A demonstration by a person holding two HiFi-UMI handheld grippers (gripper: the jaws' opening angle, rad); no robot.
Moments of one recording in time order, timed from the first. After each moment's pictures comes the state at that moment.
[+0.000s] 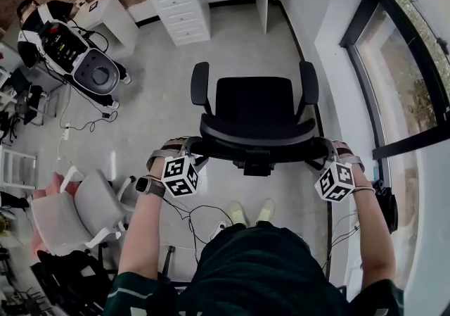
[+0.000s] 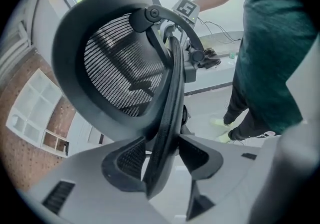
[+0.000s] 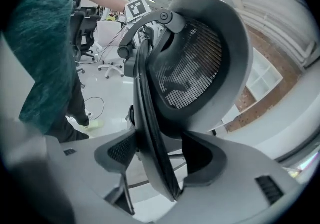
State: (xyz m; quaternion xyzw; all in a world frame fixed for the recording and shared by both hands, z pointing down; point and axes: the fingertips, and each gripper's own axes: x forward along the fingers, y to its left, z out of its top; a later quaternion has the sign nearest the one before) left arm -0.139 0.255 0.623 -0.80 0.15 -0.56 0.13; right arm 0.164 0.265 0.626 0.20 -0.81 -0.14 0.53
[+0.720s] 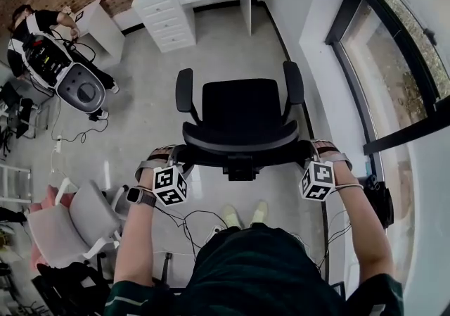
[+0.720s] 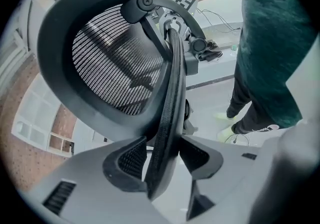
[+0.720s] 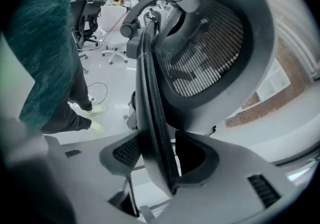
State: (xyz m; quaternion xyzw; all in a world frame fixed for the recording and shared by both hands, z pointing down) left arm -0.144 0.251 0.634 -0.78 0.16 -0.59 0.15; right arm 0.174 0.262 0.651 0.18 -0.77 -0.16 0.60
